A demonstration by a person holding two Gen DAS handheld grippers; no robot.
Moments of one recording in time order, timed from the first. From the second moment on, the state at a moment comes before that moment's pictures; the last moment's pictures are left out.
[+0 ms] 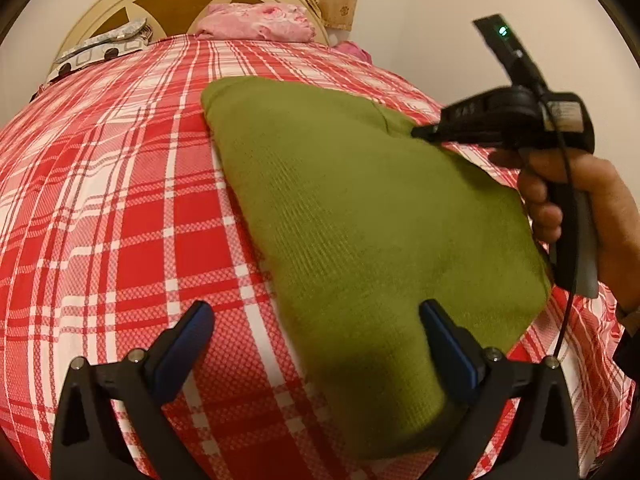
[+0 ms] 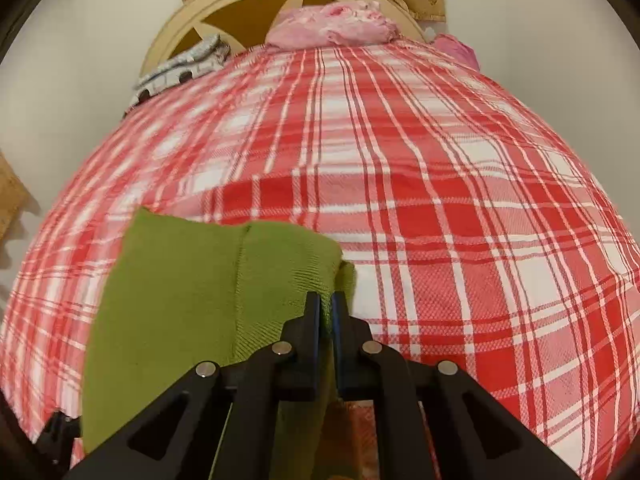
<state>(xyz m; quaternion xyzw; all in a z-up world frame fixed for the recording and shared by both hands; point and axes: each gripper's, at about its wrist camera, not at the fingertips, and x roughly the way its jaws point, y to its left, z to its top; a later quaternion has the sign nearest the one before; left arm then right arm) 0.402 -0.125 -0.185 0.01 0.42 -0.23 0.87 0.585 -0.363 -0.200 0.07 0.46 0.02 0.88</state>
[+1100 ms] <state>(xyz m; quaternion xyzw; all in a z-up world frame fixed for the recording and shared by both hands) 0.405 -0.129 -0.186 0.02 0.43 -0.23 0.87 0.486 -0.385 -0.230 0.12 0.44 0.07 0.89</state>
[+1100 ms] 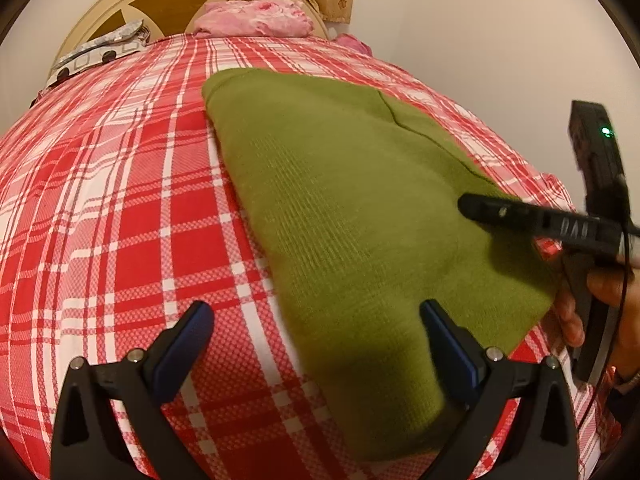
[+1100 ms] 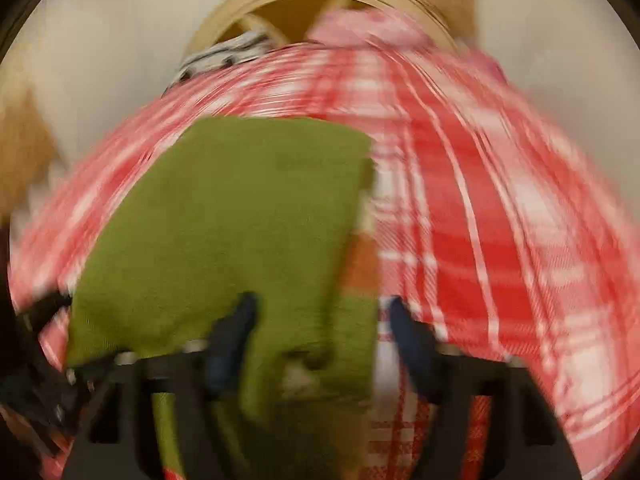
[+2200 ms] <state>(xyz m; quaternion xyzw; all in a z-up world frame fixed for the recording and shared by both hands) 0.451 -0.123 -0.175 -0.04 0.43 -0.26 0.86 0.561 -0.413 -0.237 0.23 0.45 0.19 0.84</state>
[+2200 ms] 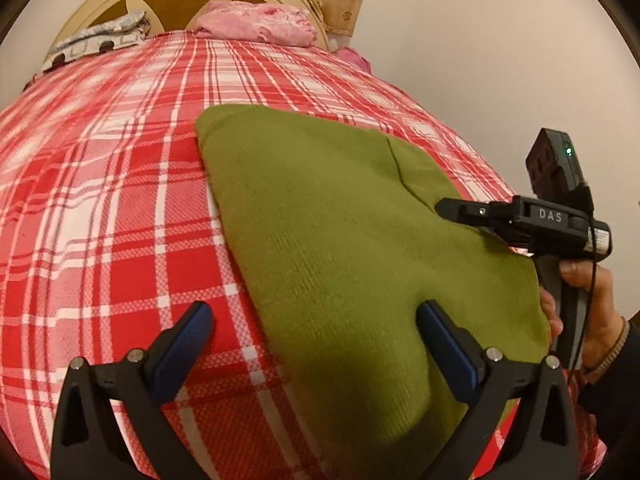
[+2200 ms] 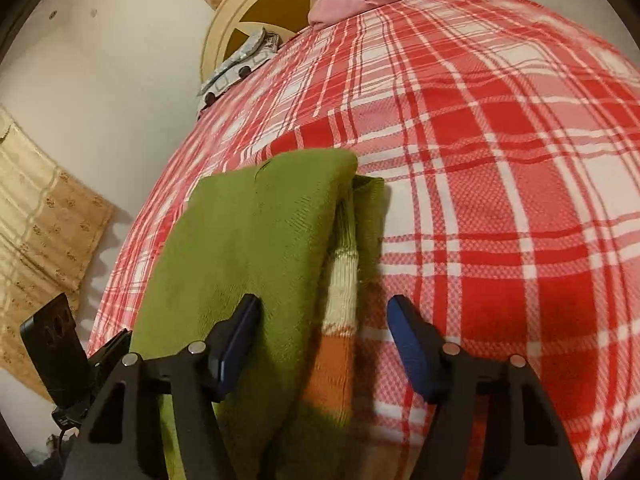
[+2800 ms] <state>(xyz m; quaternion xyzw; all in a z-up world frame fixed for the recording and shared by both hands) 0.452 -0.133 -0.178 -0.06 0.42 -0.30 0.85 0.566 -0.402 -0.247 0.26 0.43 0.23 0.83</state>
